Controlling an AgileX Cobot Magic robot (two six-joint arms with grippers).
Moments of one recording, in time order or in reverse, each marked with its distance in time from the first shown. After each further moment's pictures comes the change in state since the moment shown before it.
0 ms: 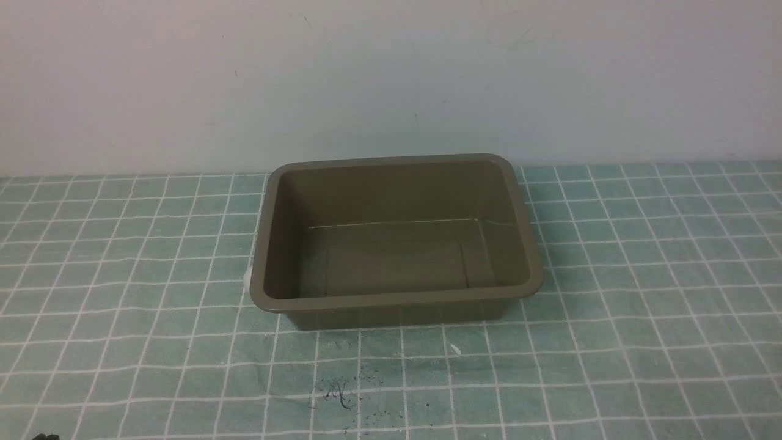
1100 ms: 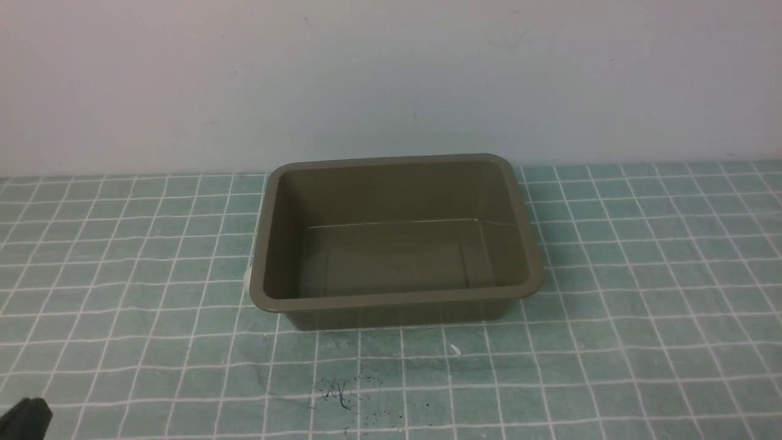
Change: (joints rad) right arm 0.000 0.000 0.000 0.000 0.000 0.000; left arm 0.000 0.000 0.000 -0.088 -0.228 -0.074
